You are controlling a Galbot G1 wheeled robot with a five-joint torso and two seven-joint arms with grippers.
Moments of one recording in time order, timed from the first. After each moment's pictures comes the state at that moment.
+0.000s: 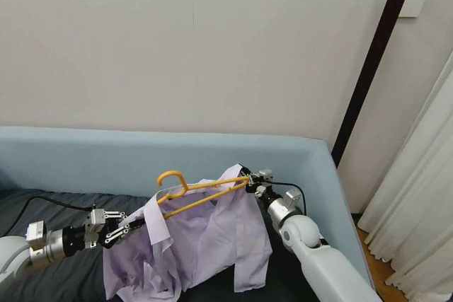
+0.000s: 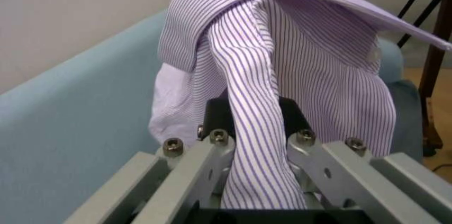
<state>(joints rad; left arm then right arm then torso) 1.24 -0.45 -0.47 -1.60 -0.81 -0.35 0.91 -0.70 1.24 0.06 1.42 0.62 0.07 -0.22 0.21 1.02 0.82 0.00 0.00</state>
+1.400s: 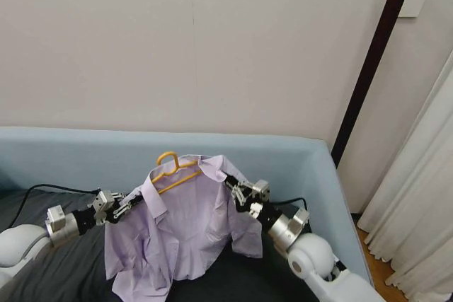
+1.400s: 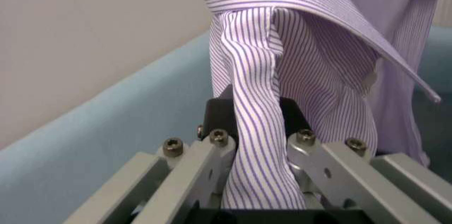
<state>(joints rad) 1.01 -0.53 -0.33 -1.57 -0.72 -0.27 0.65 -0.92 1.09 -0.06 1.76 0.46 0.14 -0.26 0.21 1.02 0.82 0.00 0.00</state>
